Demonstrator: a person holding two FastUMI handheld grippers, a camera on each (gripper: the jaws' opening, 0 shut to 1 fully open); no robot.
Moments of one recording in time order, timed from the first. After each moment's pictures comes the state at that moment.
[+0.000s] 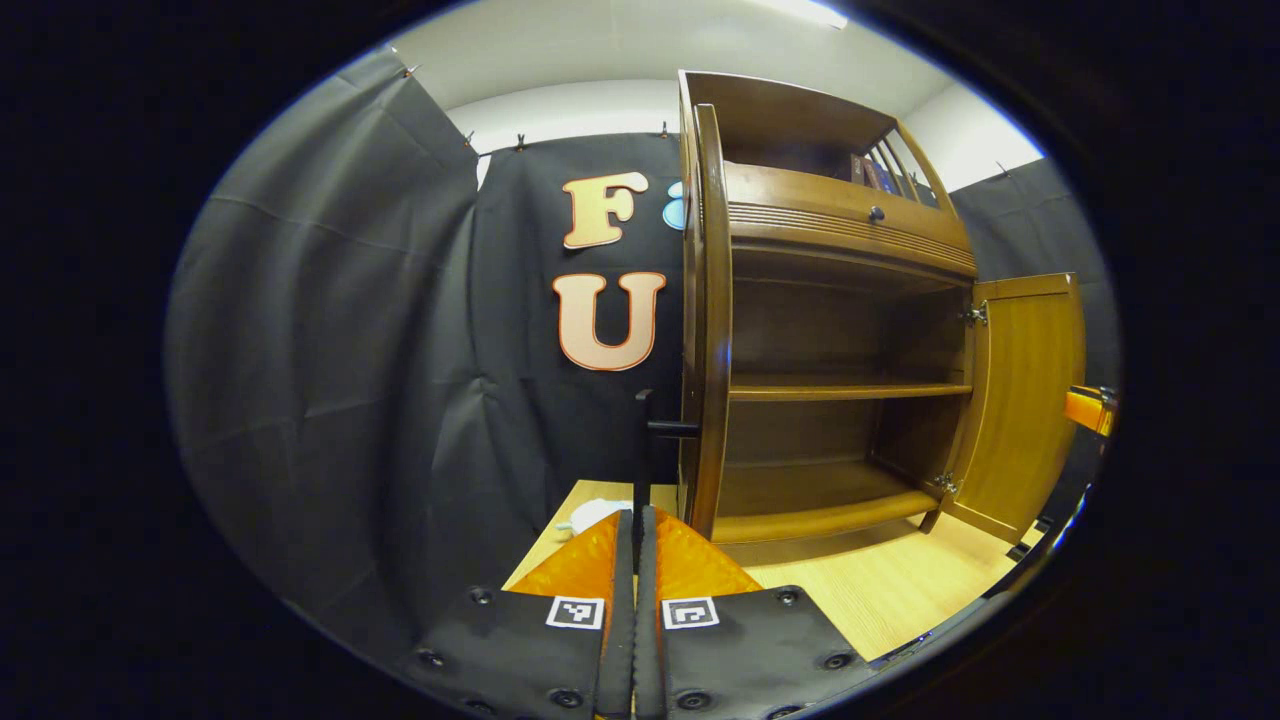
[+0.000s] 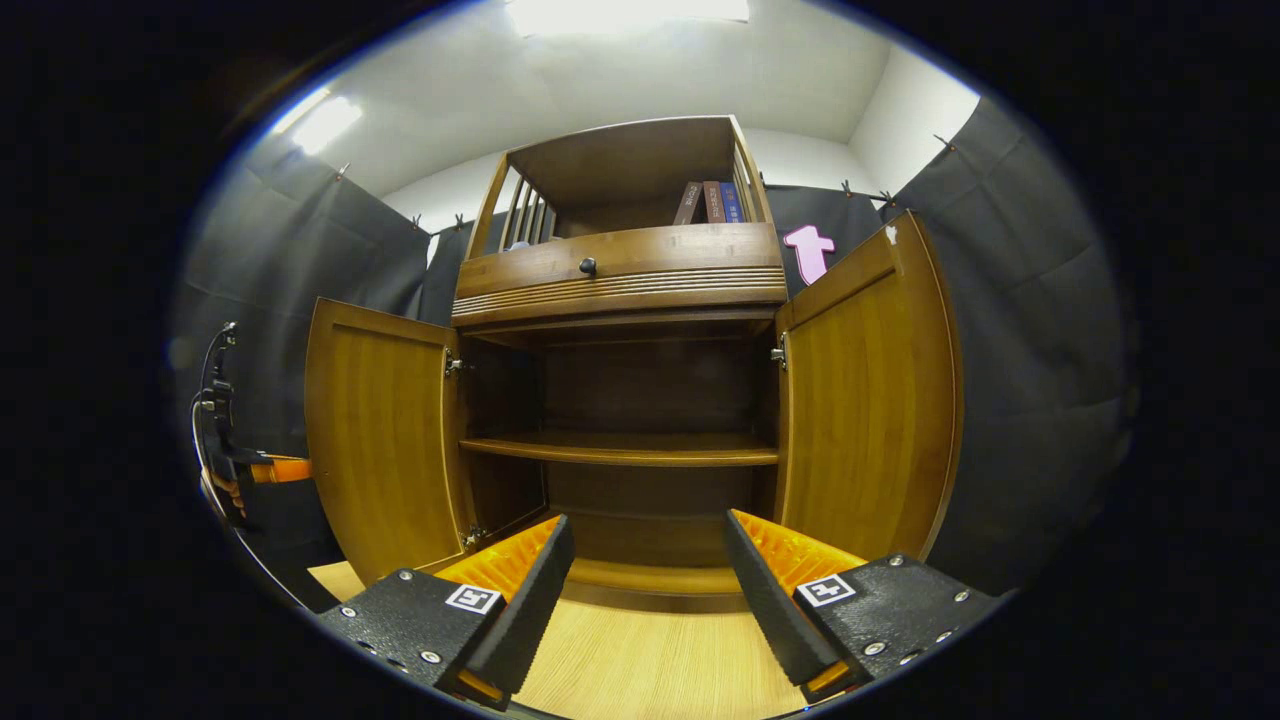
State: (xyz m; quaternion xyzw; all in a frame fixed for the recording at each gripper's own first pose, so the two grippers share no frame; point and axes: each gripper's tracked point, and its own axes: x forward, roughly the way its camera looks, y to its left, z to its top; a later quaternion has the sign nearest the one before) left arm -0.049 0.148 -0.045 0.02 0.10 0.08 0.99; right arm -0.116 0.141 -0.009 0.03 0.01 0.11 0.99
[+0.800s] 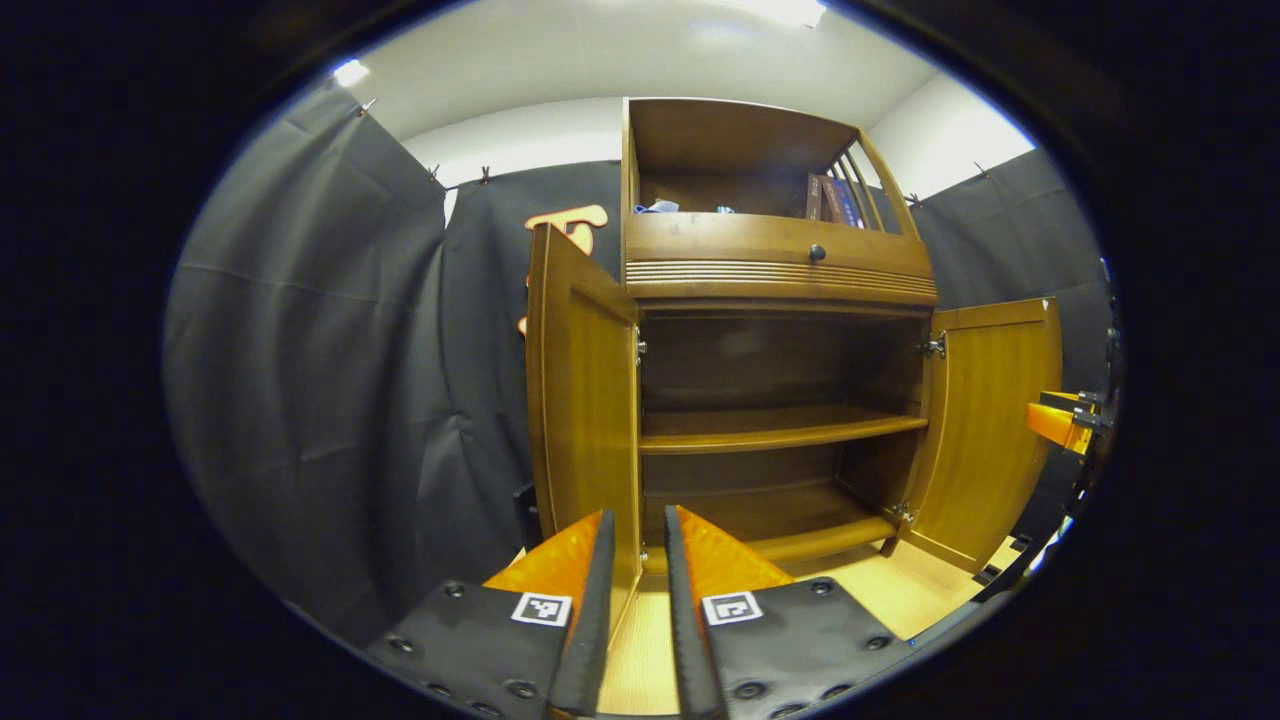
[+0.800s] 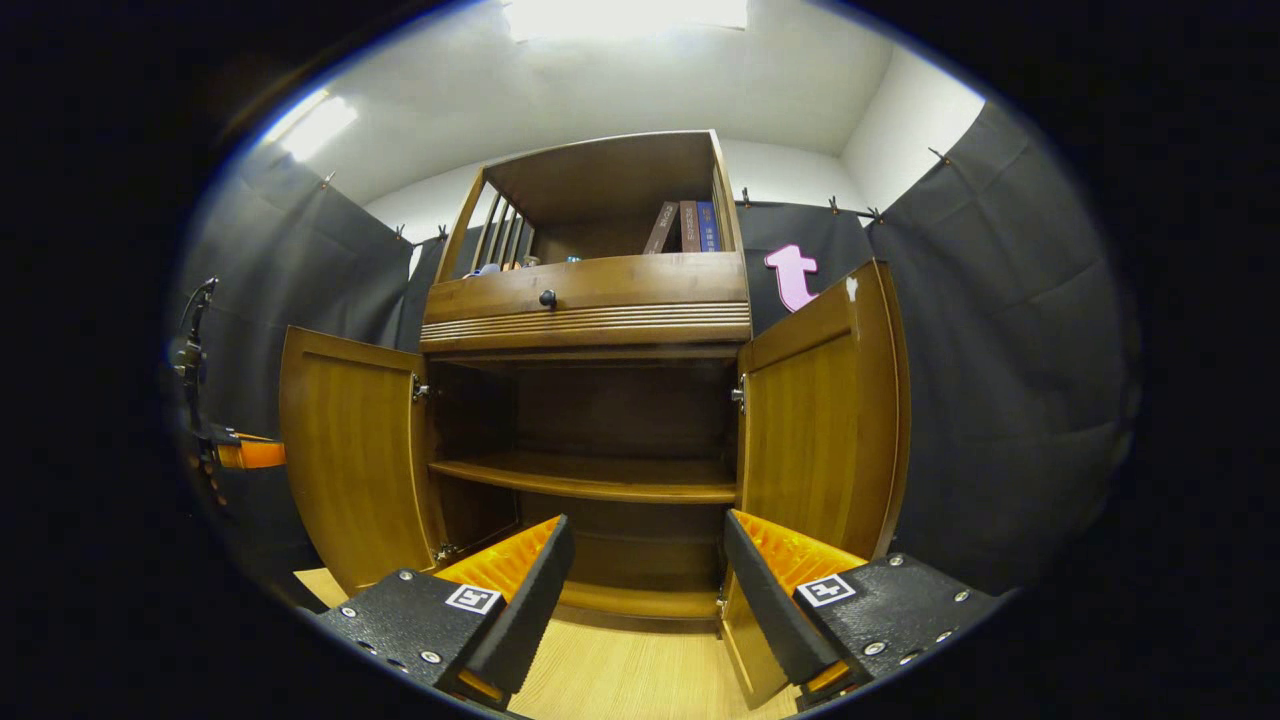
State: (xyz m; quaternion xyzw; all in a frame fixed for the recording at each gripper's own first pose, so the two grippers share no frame) left arm -0.039 0.051 0.030 0.05 0.08 0.07 0.99; right arm -0.097 0.095 0.043 0.02 -0.02 0.09 1.00
